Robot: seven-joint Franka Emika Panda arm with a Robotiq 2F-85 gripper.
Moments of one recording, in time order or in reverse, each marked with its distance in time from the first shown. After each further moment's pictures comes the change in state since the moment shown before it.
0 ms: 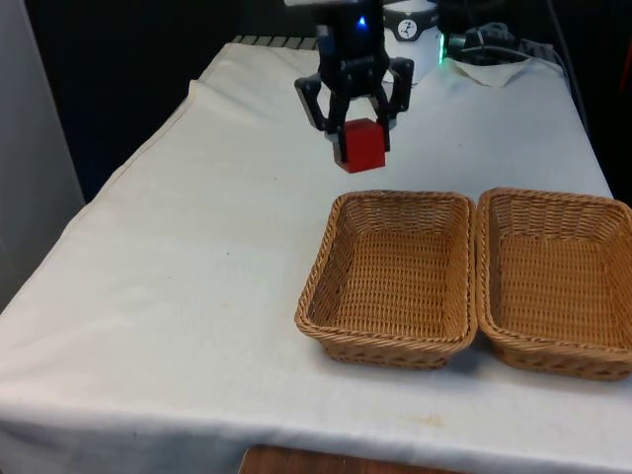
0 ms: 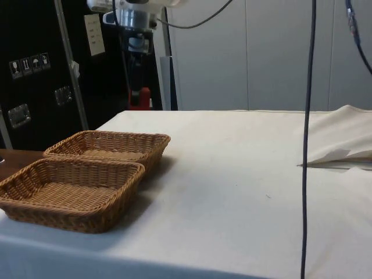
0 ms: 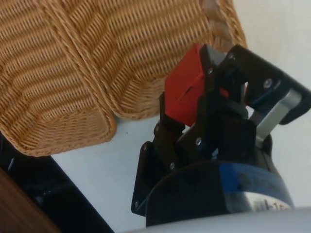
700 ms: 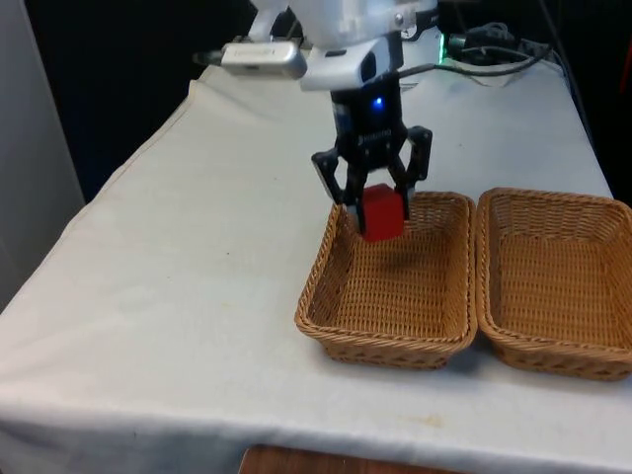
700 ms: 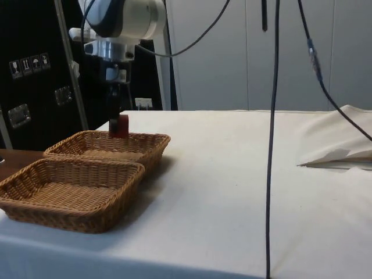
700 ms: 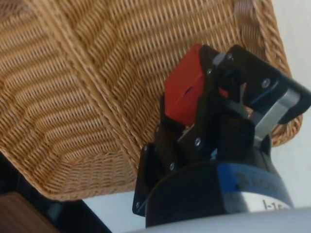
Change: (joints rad) arm -0.016 0.271 0.031 0.243 0.154 -0.028 -0.017
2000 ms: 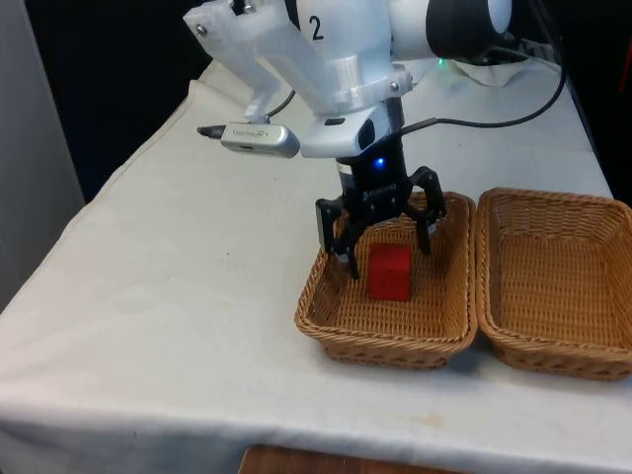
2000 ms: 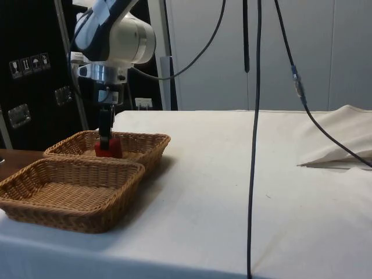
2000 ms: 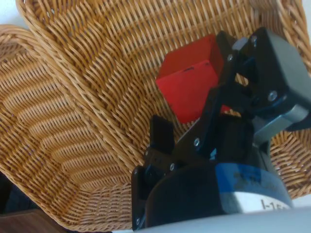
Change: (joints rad) arm -0.016 0.174 0.002 0.154 0.138 -0.032 -0.019
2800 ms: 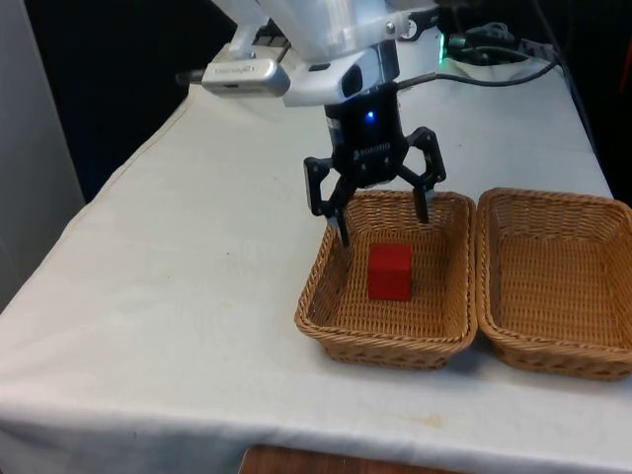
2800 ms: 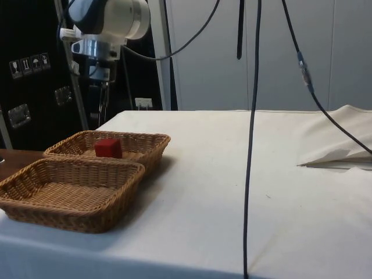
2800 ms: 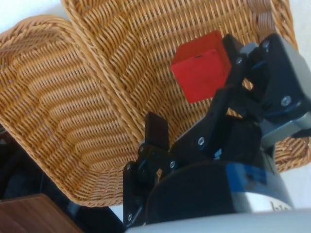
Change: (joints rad) arm 0.007 -0.055 -0.045 0.051 -0.043 -0.085 0.120
